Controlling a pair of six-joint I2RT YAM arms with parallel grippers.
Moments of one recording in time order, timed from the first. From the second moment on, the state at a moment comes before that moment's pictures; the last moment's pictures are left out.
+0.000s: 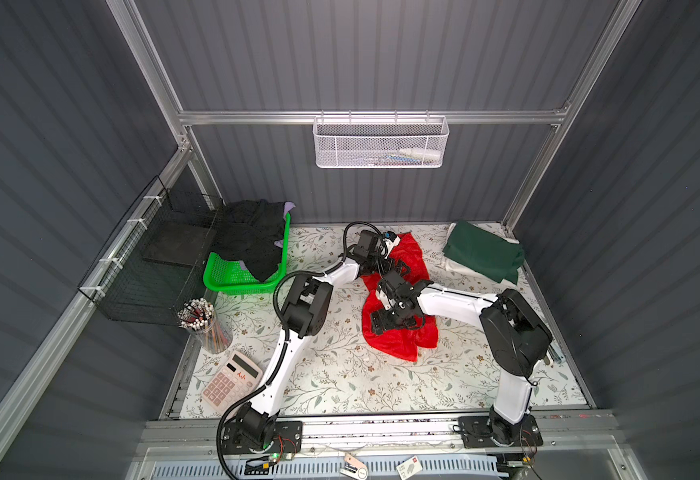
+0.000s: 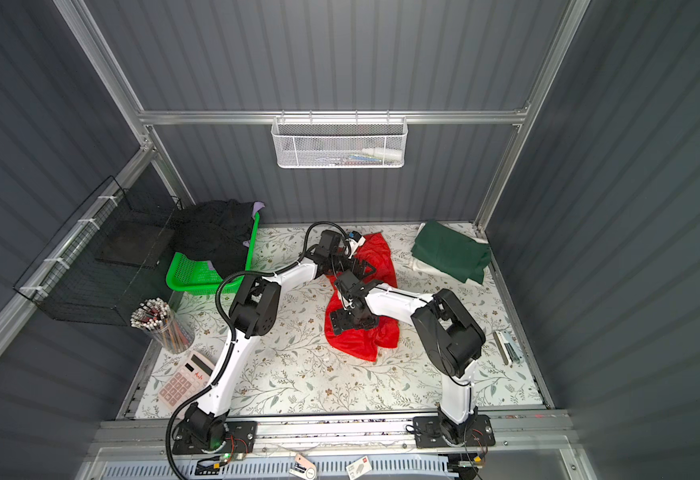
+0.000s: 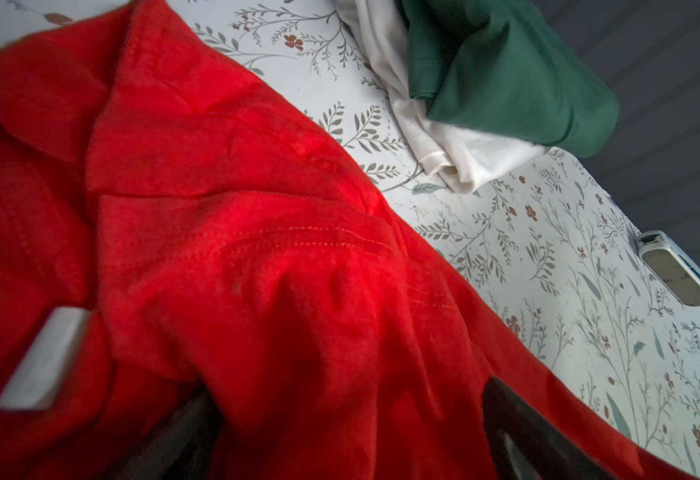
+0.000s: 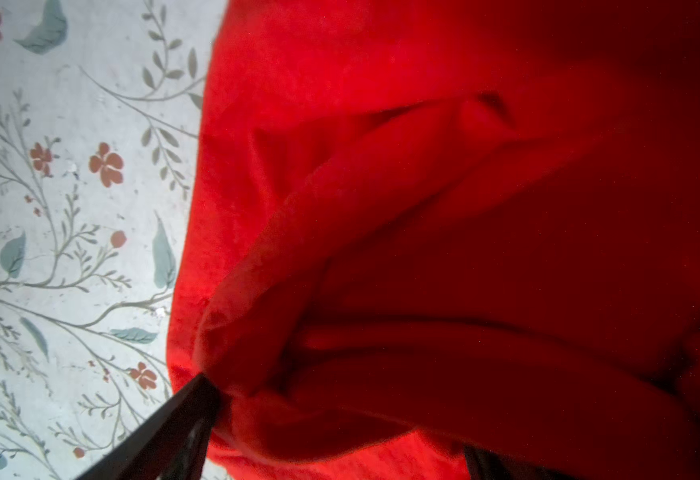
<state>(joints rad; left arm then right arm) -0.56 2.58 2.09 -0.18 0.60 -0.12 0.72 1.89 1.21 -0.59 -0.16 0.38</state>
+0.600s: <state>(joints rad) -0.54 2.71 2.30 -0.21 0.58 -0.17 0.76 1.80 1.12 -0.67 -0.28 0.49</state>
